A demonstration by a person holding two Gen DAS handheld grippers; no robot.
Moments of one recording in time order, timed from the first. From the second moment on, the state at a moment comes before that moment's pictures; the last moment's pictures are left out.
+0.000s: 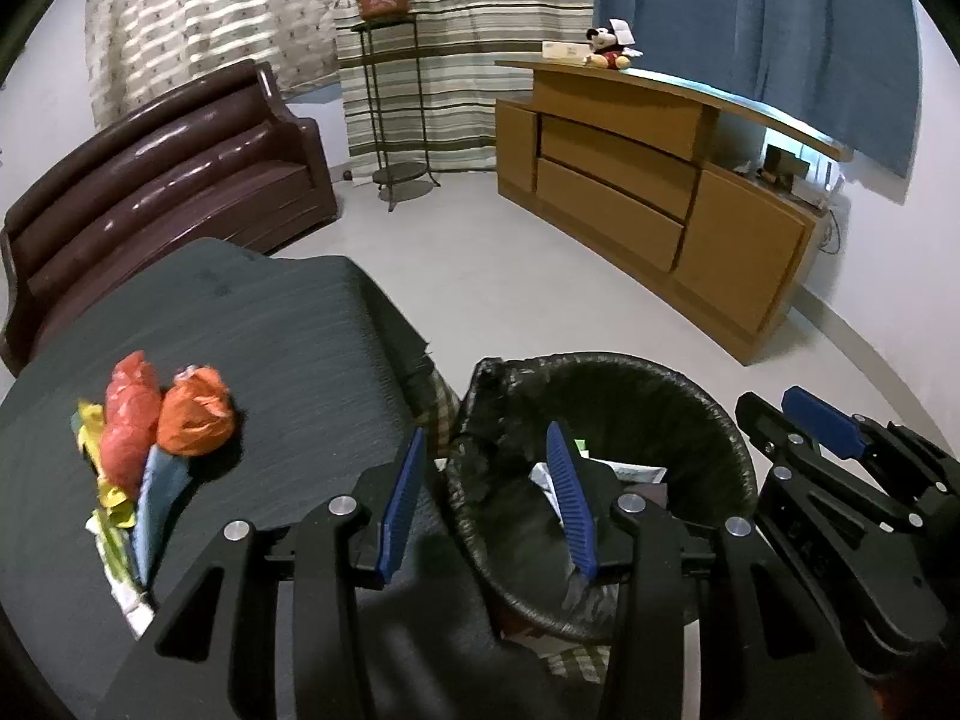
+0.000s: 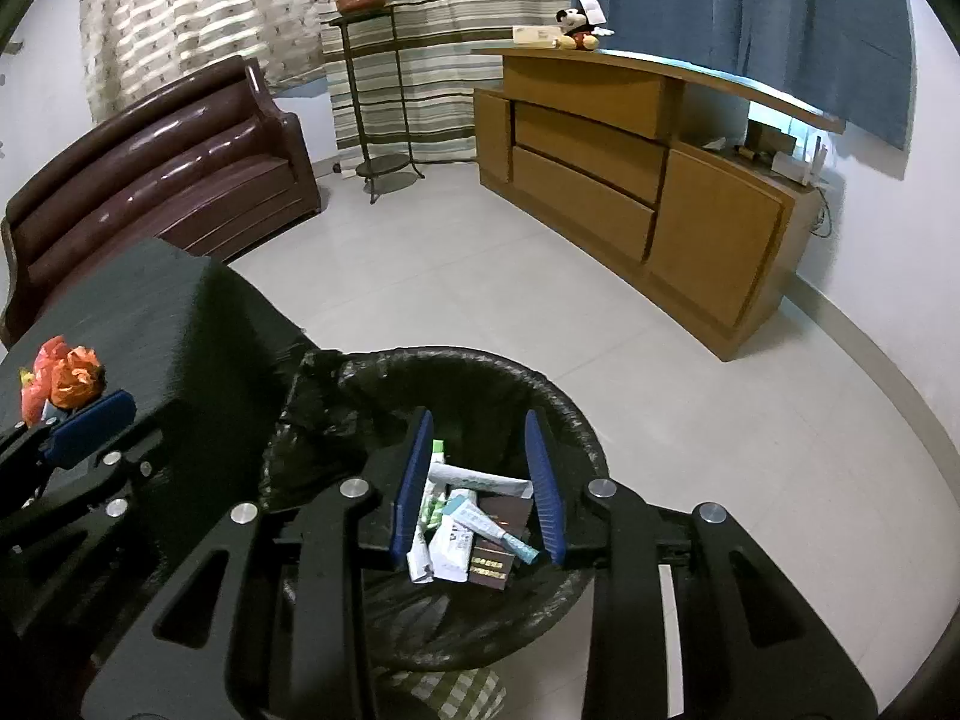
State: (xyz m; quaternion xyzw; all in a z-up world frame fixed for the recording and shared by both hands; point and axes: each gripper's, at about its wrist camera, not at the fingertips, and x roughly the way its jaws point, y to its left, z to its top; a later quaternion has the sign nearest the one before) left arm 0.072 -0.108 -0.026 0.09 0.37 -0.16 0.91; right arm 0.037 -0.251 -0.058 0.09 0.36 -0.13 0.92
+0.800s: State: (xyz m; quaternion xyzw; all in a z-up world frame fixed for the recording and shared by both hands) left arm 0.049 0.005 -0.029 0.06 0.39 -0.05 0.92; right arm 0.037 -0.153 -0.044 0.04 0.37 -0.04 0.93
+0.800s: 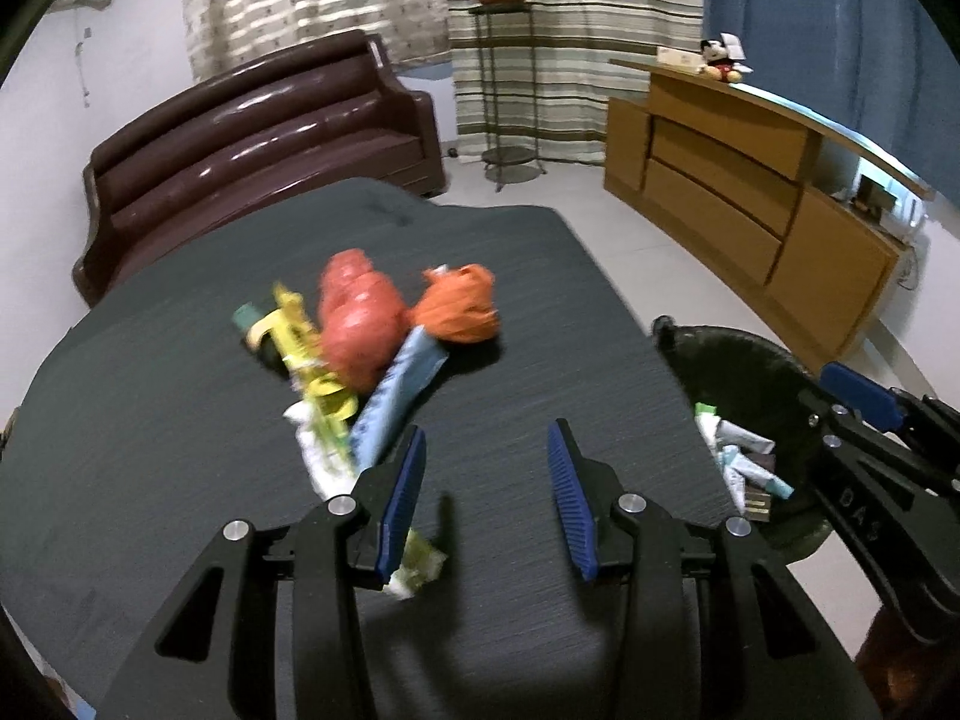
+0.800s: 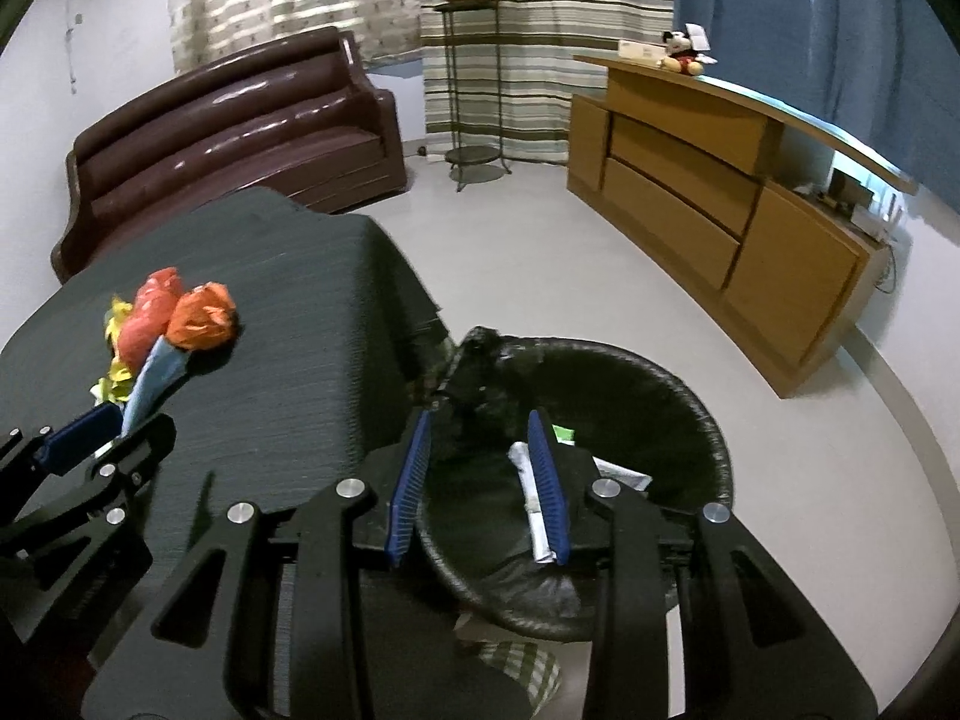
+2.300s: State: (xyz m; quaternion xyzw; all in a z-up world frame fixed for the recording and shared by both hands) left arm 0.059 0.103 -0.046 0.01 0.44 -0.02 0.90; right arm 0.042 -0.119 -0.050 0.02 0.38 -0.01 0.92
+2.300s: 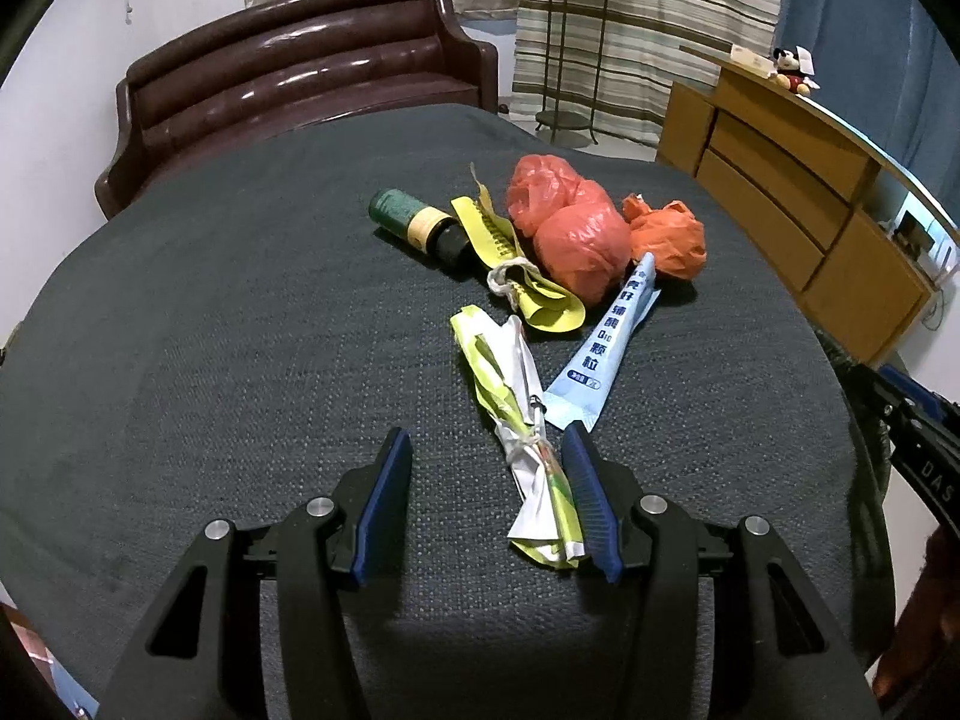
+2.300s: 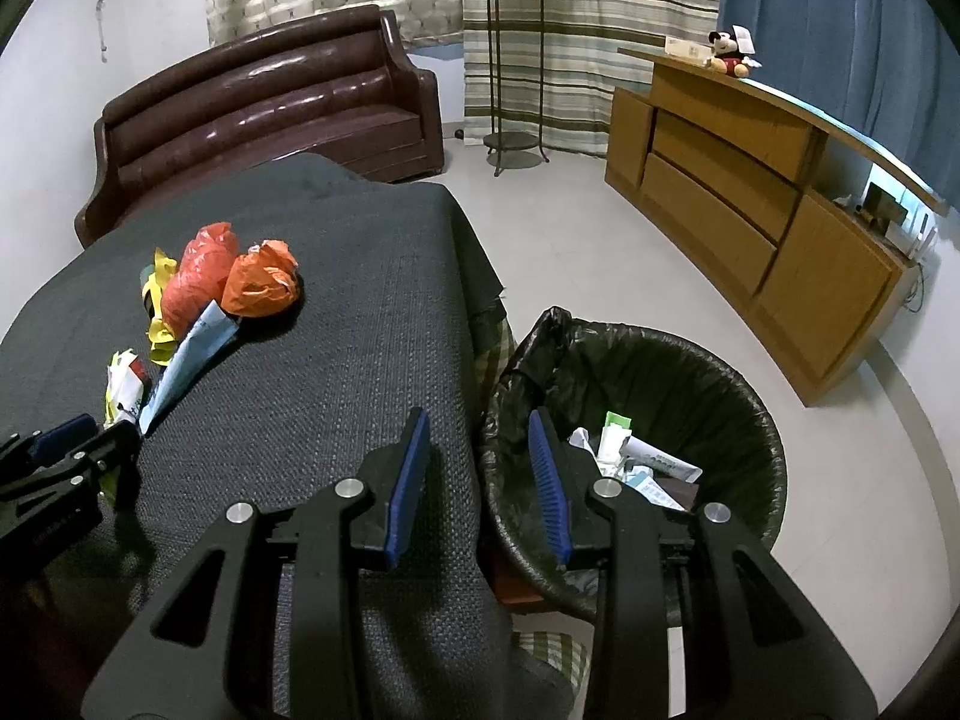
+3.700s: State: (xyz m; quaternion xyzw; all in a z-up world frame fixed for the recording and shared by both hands) left arm 0.060 0.227 -0.037 0.00 0.41 0.05 0.91; right arm 0.067 0.016 -0.046 -0.02 0.39 0.06 0.92
